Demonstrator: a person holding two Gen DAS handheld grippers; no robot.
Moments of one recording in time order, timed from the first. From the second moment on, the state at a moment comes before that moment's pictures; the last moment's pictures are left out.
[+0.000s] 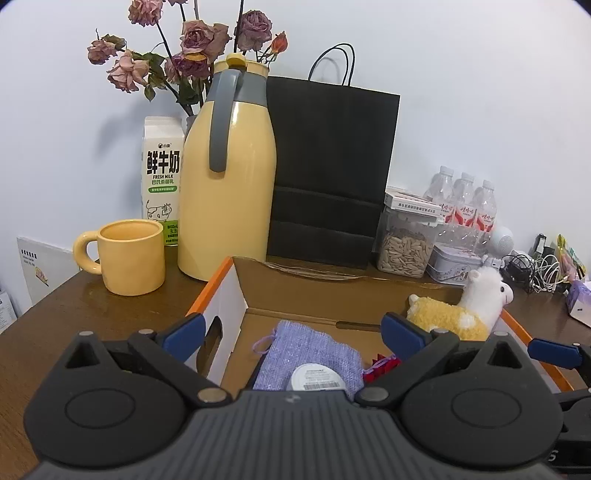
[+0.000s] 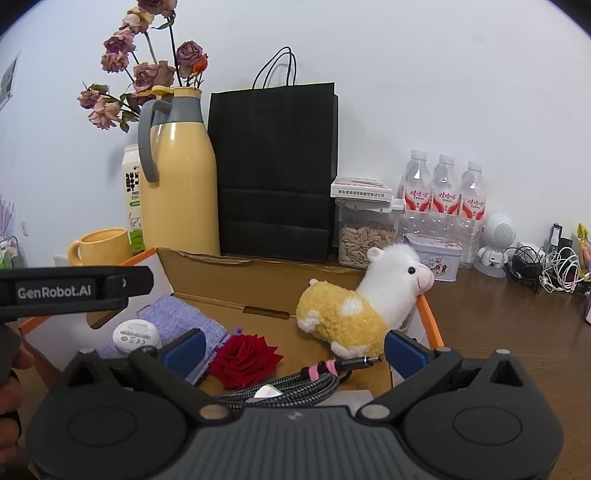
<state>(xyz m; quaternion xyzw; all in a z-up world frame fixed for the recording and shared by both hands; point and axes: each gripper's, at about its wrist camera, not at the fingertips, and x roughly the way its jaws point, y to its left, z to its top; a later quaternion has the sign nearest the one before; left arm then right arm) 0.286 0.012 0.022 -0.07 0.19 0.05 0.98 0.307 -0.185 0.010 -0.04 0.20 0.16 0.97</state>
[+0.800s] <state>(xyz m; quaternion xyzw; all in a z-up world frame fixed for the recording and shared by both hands) 0.244 0.031 0.041 -0.05 0.19 0.06 0.98 0.273 -0.204 0.024 -0.06 0.22 0.16 0.96</state>
